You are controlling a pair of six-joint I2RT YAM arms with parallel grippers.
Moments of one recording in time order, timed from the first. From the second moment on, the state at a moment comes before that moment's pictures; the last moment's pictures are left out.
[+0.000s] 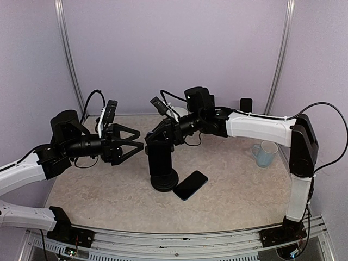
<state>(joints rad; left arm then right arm) -0.72 0.97 0.75 0.17 0.61 -0.29 0.84 1.94 1.62 -0.01 -1.09 0.10</state>
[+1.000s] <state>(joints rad) -0.70 0.90 0.73 0.17 0.50 -0.31 0.84 2.09 1.76 0.03 -1.00 0.21</state>
